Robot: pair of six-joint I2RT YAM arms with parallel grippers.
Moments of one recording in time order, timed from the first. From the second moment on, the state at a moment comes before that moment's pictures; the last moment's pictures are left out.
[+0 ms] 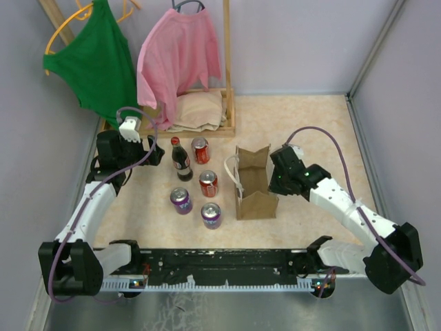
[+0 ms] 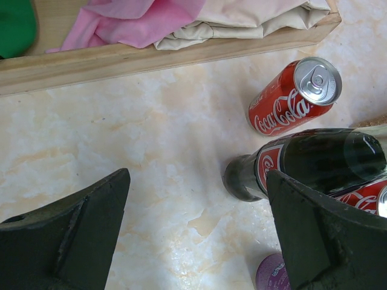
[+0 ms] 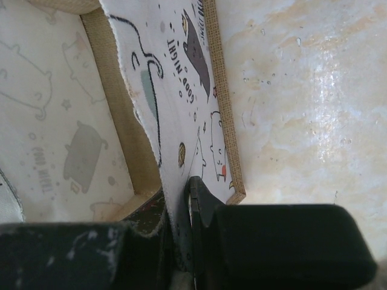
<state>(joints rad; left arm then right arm) -0.02 1.11 0.77 -0.12 0.30 -0.03 0.57 1.11 0.86 -0.74 0.17 0.76</state>
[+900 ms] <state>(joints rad) -0.02 1.11 0.78 -0.12 0.32 -0.04 0.60 0.99 0.89 -0.77 0.21 0.79</state>
